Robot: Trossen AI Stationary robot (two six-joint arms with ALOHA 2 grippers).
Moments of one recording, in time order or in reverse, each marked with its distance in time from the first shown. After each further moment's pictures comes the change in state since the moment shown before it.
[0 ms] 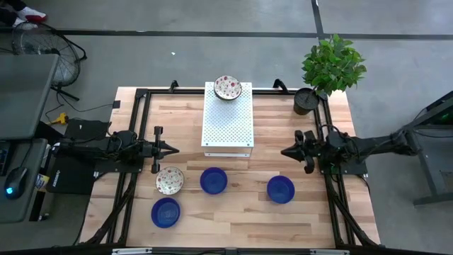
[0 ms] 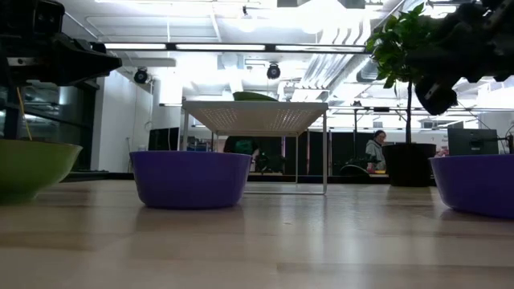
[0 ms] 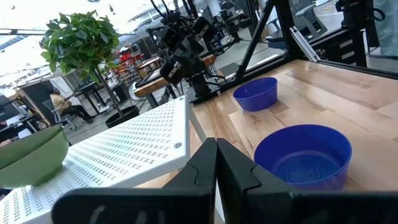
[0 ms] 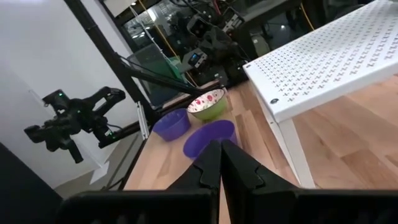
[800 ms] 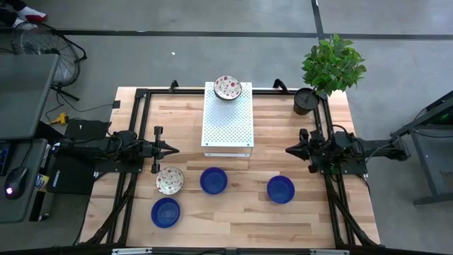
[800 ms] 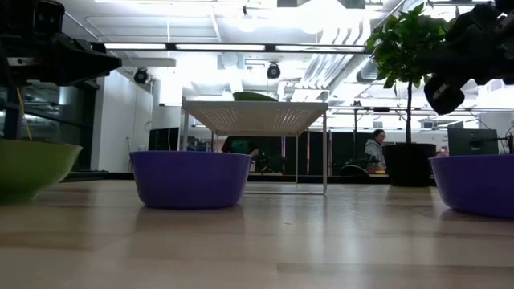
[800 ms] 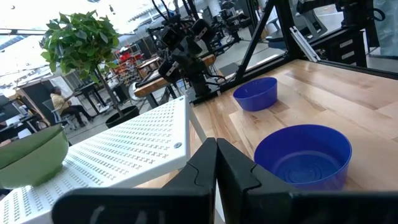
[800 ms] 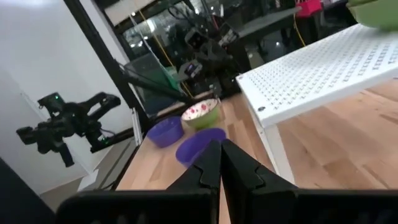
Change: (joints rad) left arm 0.000 0.000 0.000 0.000 0.000 0.000; right arm 0.000 -0.258 -0.024 -0.183 0.035 -0.051
